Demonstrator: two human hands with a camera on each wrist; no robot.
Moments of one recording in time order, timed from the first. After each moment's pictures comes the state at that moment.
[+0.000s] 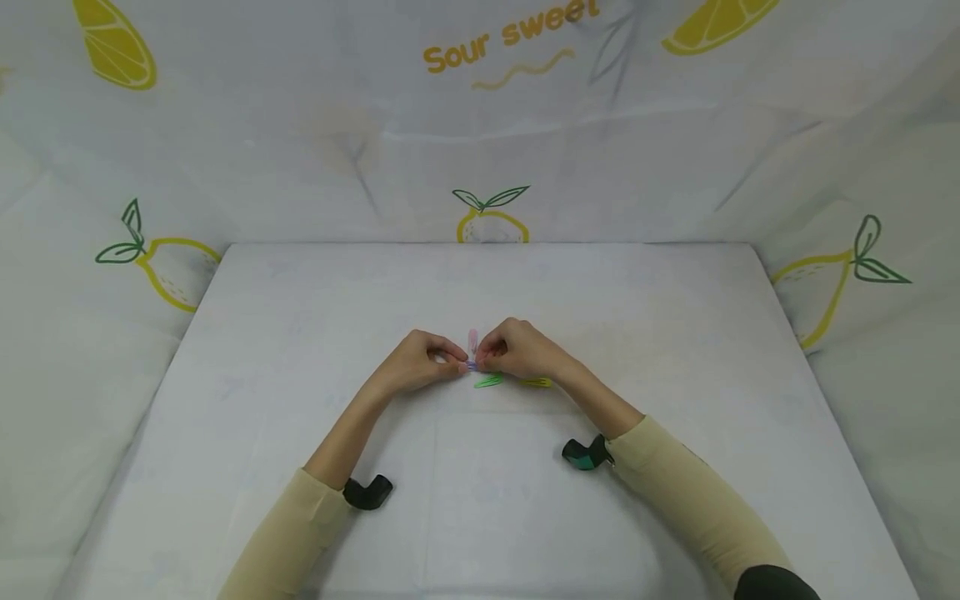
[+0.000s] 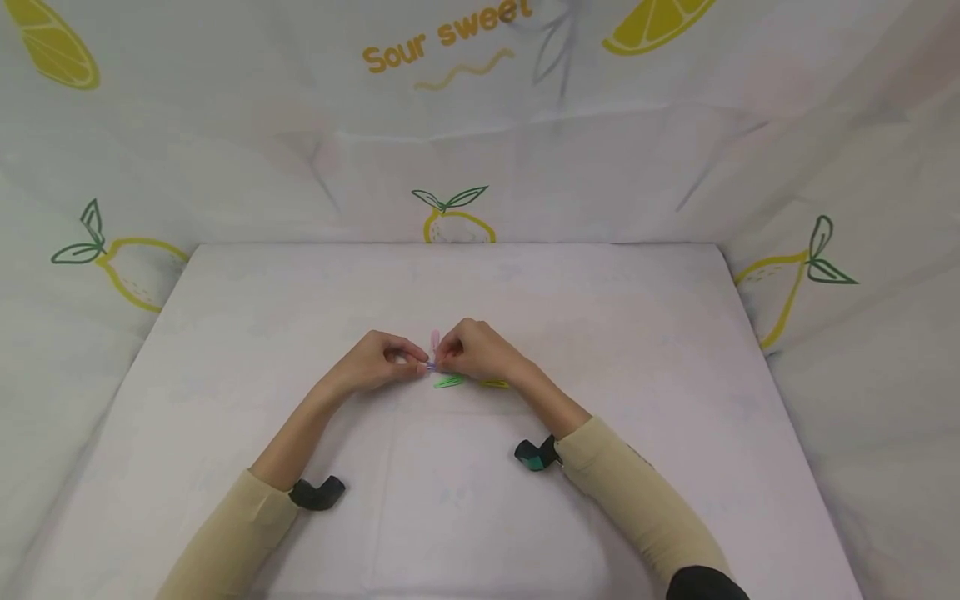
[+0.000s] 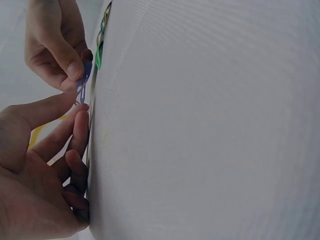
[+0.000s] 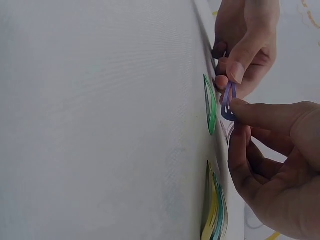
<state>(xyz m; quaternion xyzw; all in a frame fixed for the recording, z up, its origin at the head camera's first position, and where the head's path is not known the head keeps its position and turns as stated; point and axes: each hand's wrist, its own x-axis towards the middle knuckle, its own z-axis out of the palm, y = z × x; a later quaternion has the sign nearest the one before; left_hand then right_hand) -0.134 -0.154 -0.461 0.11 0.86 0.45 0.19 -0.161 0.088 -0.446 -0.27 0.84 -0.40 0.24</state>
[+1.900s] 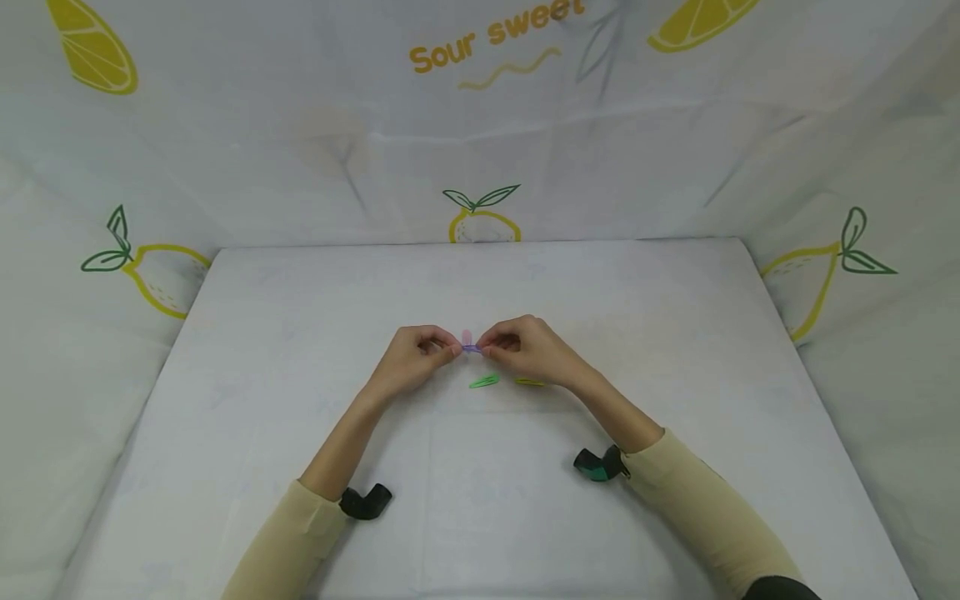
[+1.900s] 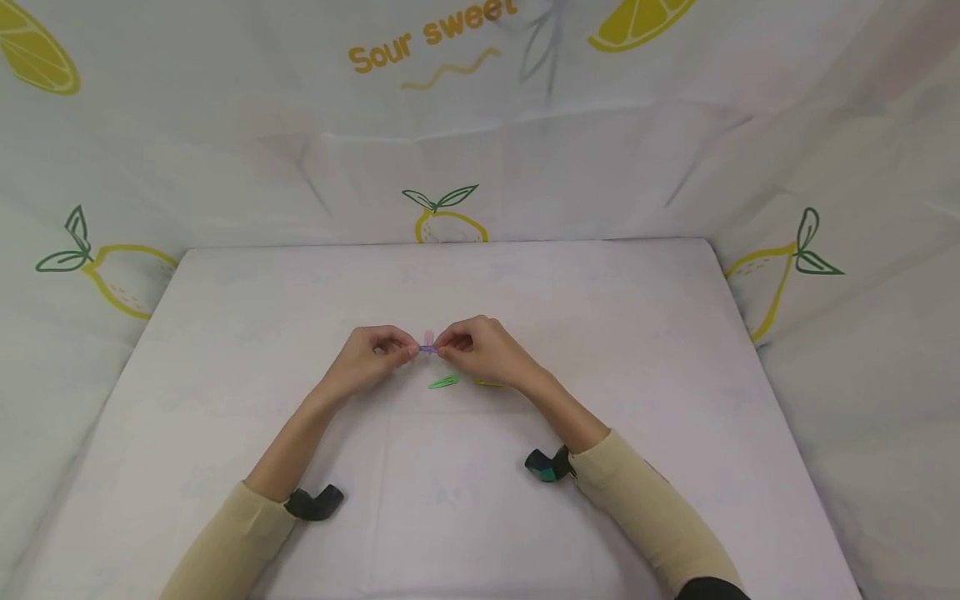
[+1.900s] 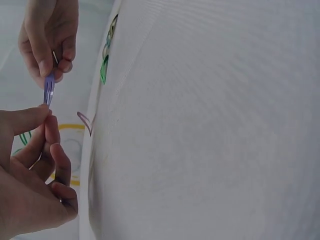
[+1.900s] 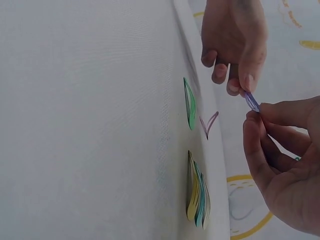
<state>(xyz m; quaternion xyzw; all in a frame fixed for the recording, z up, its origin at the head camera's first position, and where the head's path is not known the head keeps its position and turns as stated) -0.127 -0.144 -0.455 0.07 0.85 0.51 0.12 -0.143 0.106 -0.434 -0.25 0.85 -0.44 0.15</state>
